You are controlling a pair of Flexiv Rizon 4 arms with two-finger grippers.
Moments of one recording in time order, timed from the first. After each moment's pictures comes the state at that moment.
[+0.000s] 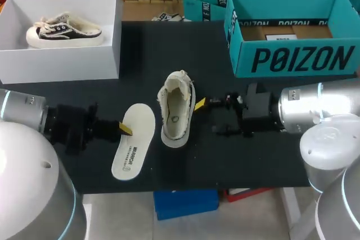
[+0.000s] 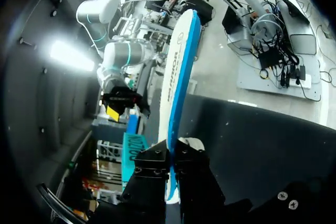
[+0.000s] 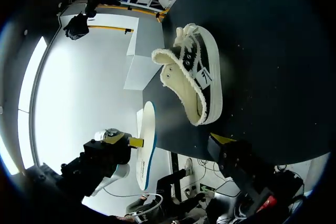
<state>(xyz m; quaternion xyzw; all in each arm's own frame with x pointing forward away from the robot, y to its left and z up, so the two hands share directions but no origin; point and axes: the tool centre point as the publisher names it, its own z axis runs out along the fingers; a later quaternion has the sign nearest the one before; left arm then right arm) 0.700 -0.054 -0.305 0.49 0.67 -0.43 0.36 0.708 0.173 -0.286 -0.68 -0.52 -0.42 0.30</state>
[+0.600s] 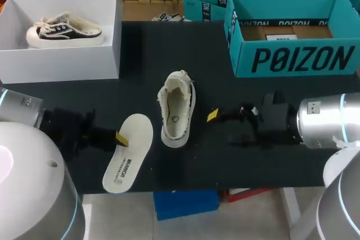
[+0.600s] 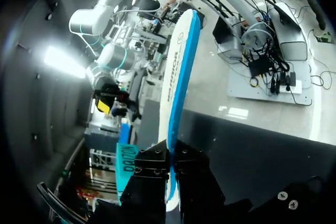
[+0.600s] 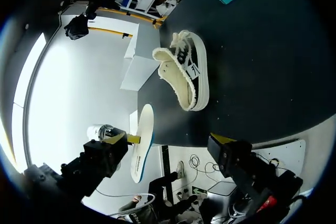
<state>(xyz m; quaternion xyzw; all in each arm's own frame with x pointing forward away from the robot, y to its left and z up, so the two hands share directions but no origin) 0.668 -0.050 -0.302 0.52 0.66 -0.43 0.32 0.664 0.145 -0.267 -0.69 -0.53 -0.42 0.26</state>
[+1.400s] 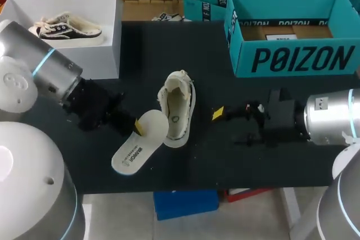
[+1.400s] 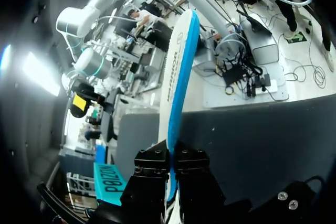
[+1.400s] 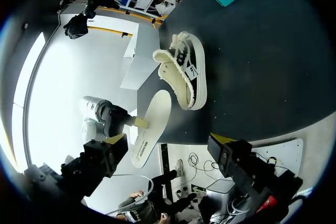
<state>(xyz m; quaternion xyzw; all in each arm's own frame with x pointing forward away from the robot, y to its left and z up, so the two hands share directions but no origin) 0.710 -0.085 -0.318 0.62 0.64 -0.41 0.19 0.662 0.135 -0.258 -0.69 -0.53 -0.41 0.26</state>
